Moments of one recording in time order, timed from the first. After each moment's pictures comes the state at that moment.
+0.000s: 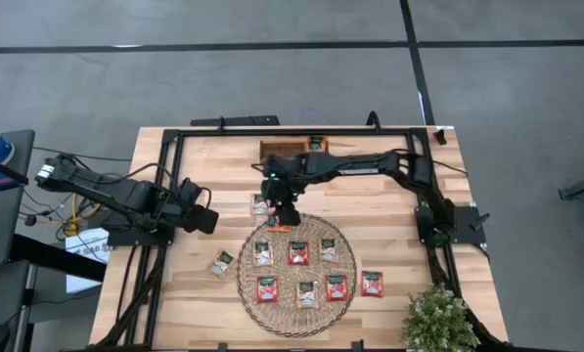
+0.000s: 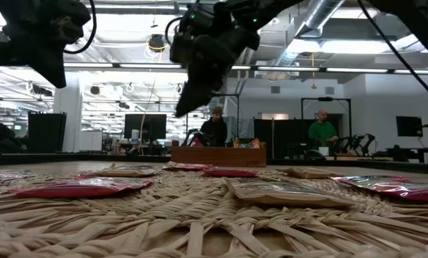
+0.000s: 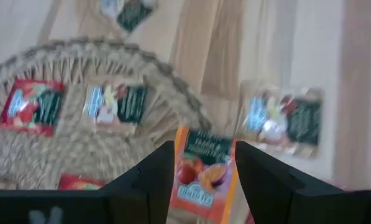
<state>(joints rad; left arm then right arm) -0.29 0.89 0.78 -1.06 -0.38 -1.41 -0.14 2.14 1.78 -0.68 -0.36 -0.27</state>
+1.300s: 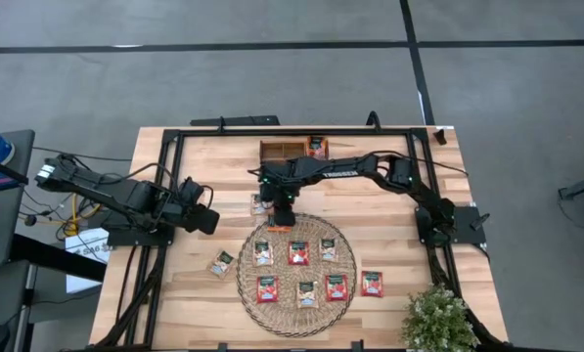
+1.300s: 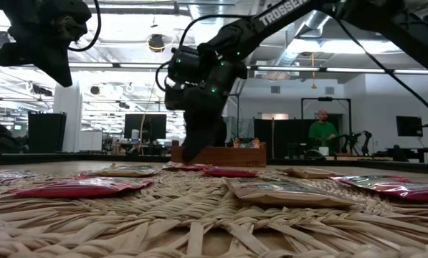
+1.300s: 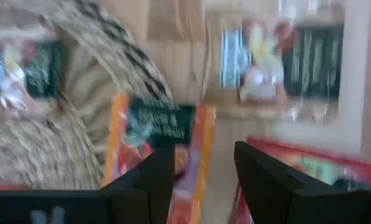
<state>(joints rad) -0.29 0.89 0.78 -1.04 -0.42 -1.32 -0.17 2.32 1.84 -0.72 -0.31 -0.23</state>
